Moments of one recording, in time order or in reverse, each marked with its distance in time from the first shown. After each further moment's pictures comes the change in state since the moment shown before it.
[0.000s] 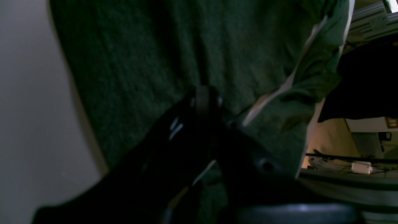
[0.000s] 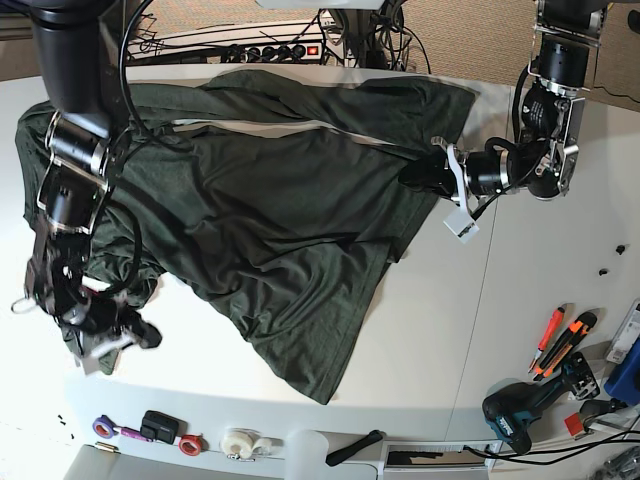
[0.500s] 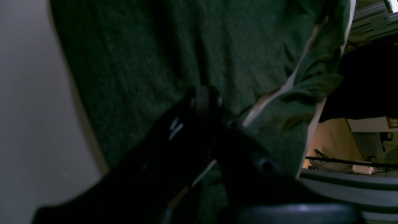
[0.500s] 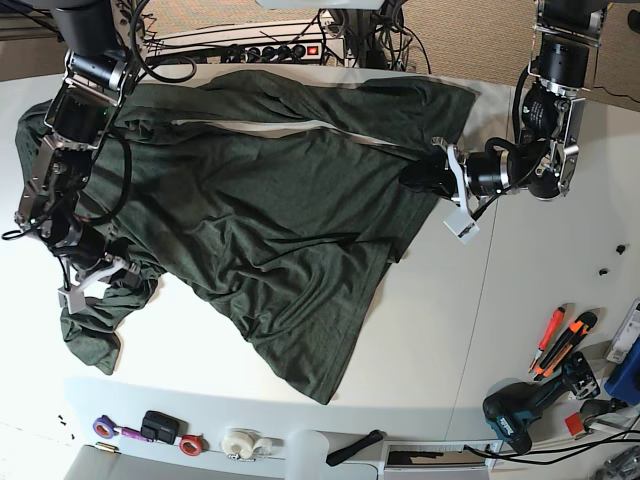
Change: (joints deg) left arm 0.0 0.1 0.0 0.0 0.2 0.0 0.0; right arm -20.7 -0.2 3.9 23.9 -7.3 -1.2 4.7
